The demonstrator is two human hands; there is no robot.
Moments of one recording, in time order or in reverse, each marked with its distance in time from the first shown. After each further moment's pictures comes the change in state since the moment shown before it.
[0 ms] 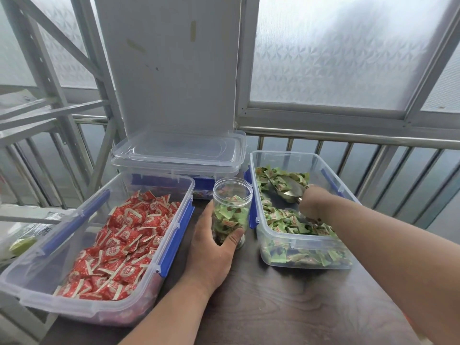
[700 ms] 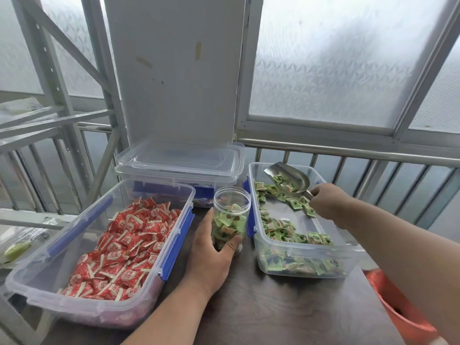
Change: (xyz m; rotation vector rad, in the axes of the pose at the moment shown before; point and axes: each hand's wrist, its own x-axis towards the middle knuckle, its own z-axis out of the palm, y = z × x) left_hand 0.002 -0.001 -0.001 0.004 -0.030 -0.008; right_hand -0.023 0.029 -0.039 0.328 0.112 -0.103
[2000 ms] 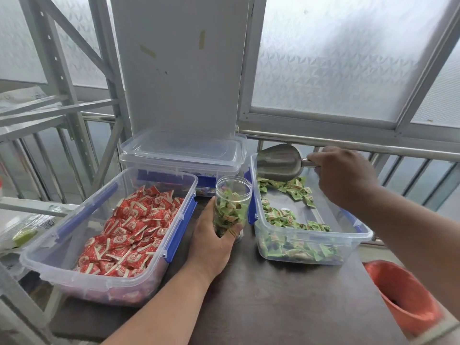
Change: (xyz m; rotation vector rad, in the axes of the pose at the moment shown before) left_hand 0.000 0.000 0.001 -0.017 -0.001 0.001; right_hand -0.053 -0.025 -0.047 -0.583 0.522 -0.552
